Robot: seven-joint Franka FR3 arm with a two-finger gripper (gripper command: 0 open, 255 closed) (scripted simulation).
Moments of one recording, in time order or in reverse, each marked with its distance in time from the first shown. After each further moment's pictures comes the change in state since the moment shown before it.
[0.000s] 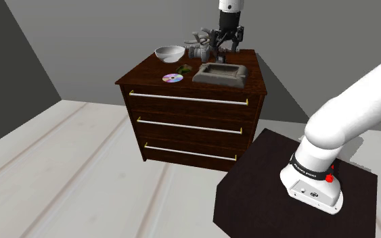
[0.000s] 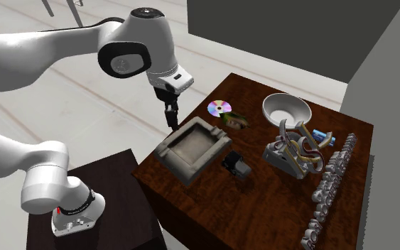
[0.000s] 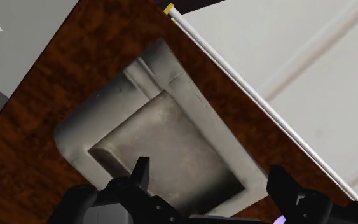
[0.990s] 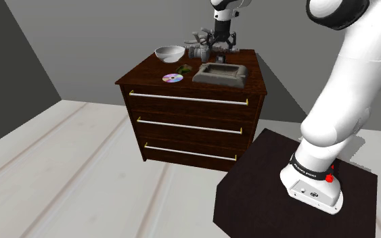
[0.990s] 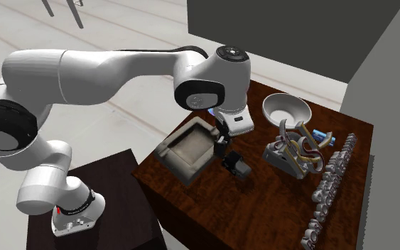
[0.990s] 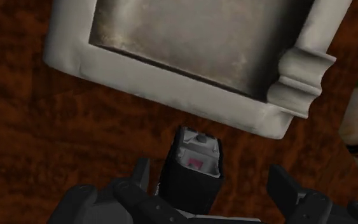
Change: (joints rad) arm -0.136 0.483 -0.091 0.400 0.006 0.063 0.355
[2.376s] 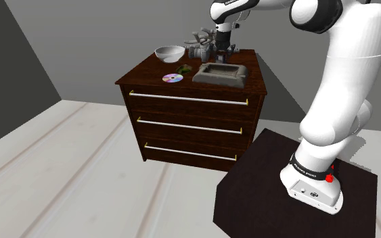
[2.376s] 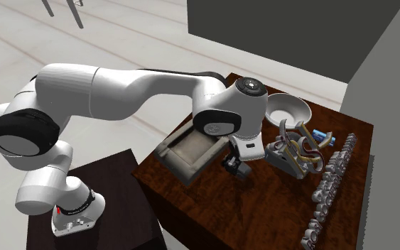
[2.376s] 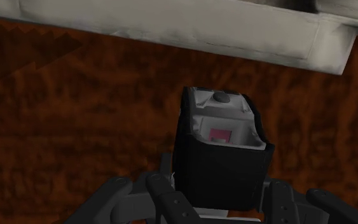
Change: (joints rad) arm -0.036 0.136 -0.037 0.037 0.021 0.095 0.088
